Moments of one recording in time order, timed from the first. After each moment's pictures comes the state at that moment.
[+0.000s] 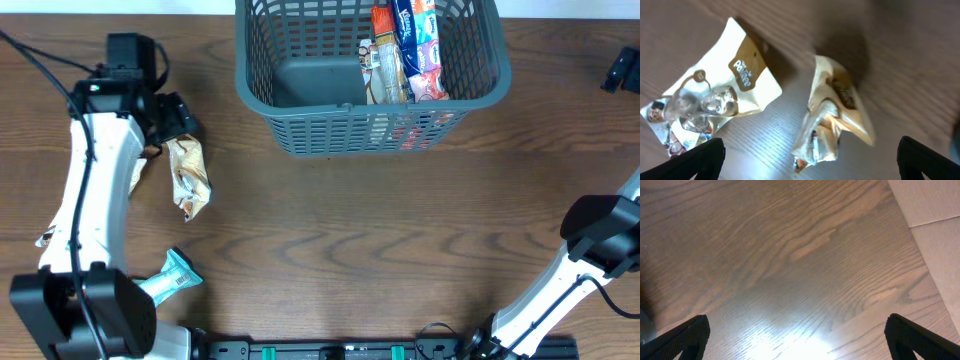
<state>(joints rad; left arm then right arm) 0.05 1.67 1.51 -1.07 -0.22 -0.40 -0.51 2.19 2.58 -1.56 0.12 0.00</state>
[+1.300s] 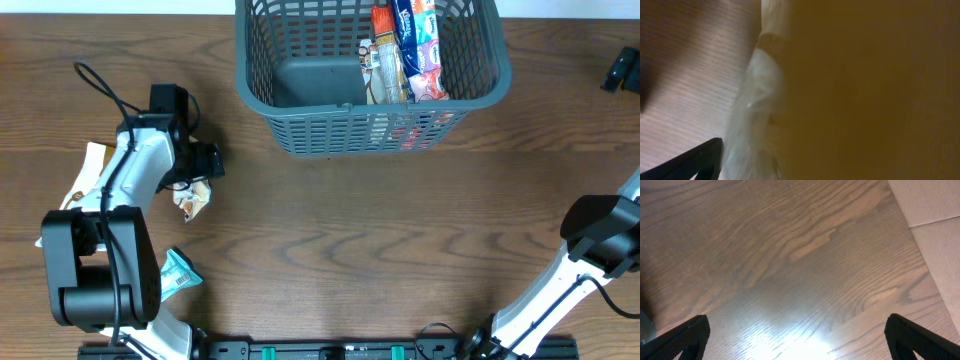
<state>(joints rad) 0.02 1.80 1.16 -0.79 -0.08 -0.27 -0.51 2.19 2.58 -1.56 0.12 0.00</state>
